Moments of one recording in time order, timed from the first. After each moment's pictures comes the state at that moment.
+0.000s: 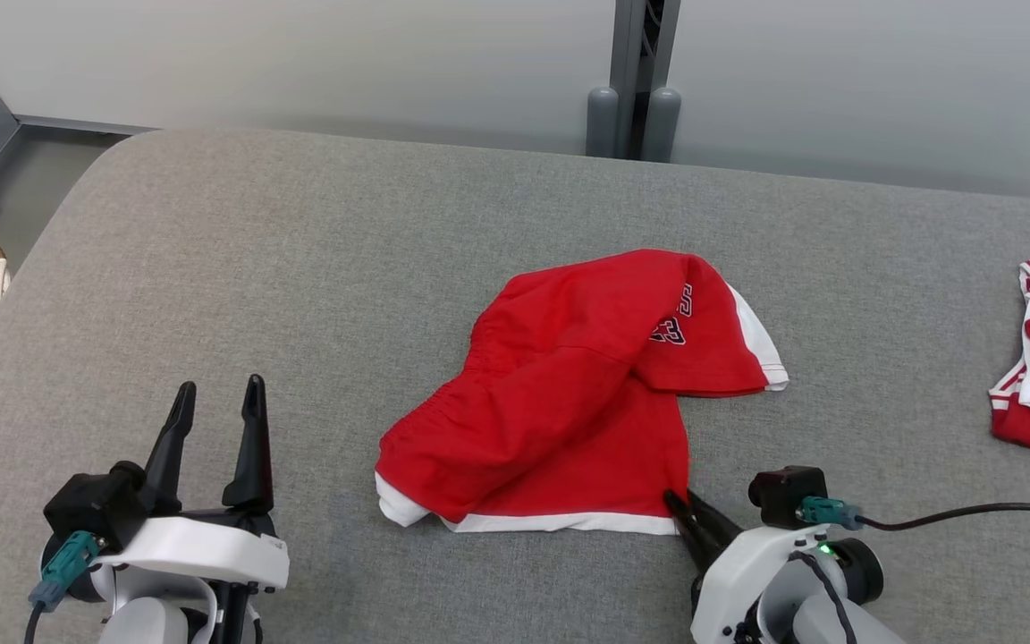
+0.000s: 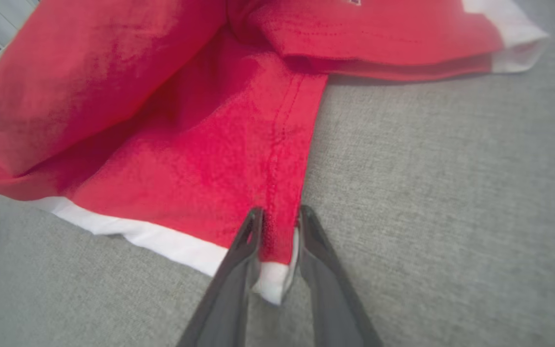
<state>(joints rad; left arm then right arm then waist) -0.15 0.05 0.04 0.33 -0.31 -0.13 -0.26 -0.41 -0.06 0.60 0.86 0.58 0.13 -0.16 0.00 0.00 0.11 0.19</state>
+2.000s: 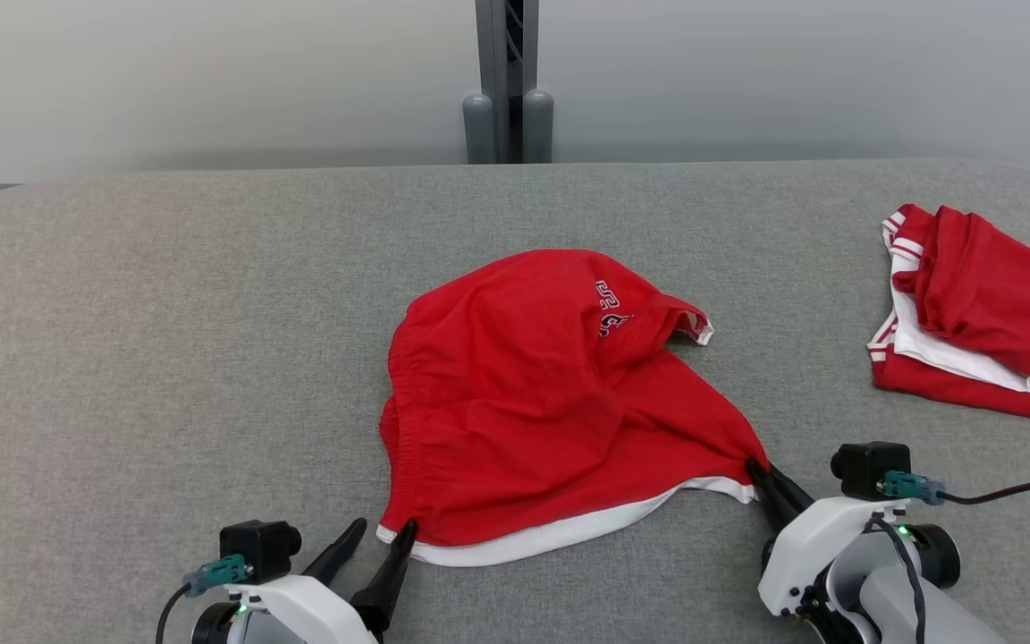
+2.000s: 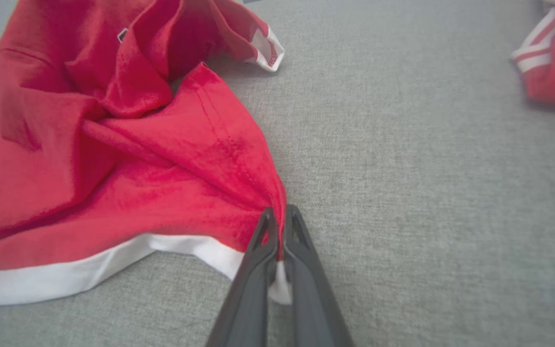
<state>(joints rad) -0.31 0.22 -0.76 0.75 -0.96 -0.13 -0.24 -0.49 -0.15 0.63 0.98 0.73 0.13 -0.24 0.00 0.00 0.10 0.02</state>
